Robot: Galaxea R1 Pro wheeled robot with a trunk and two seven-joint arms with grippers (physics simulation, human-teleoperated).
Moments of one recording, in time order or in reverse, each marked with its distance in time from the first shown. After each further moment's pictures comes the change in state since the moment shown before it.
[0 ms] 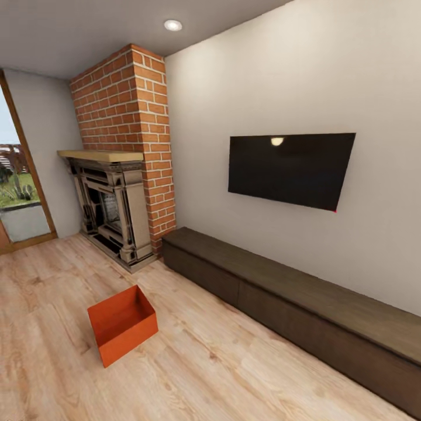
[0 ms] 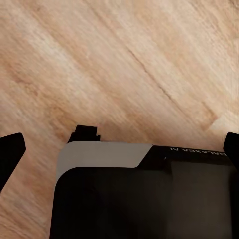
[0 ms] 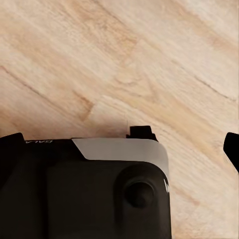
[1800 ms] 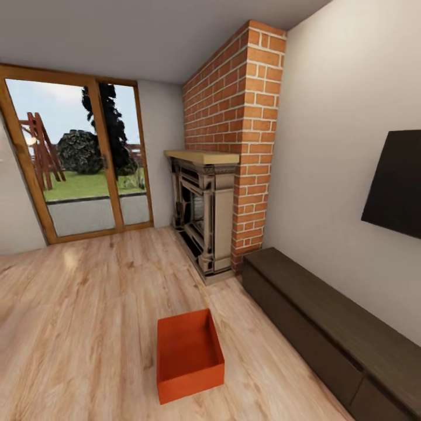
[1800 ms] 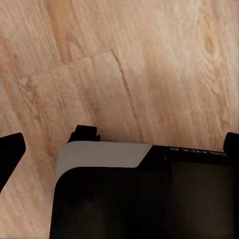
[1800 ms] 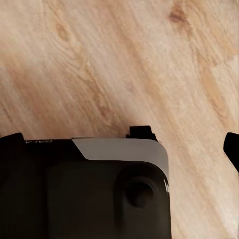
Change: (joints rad) left arm 0.000 0.000 0.000 0.000 0.000 0.000 0.000; right arm 0.000 0.000 0.000 0.000 0.000 0.000 0.000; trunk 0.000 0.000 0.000
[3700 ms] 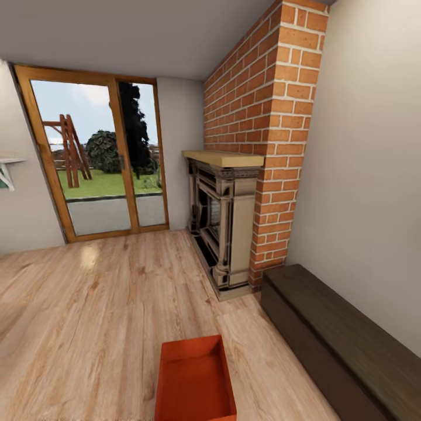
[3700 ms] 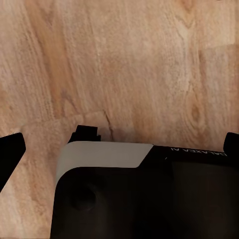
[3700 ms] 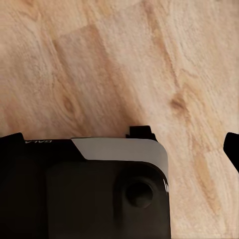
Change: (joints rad) left arm 0.000 0.002 0.000 0.000 0.001 0.000 0.000; right arm 0.000 -0.002 0.000 0.000 0.000 0.000 0.001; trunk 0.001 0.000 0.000
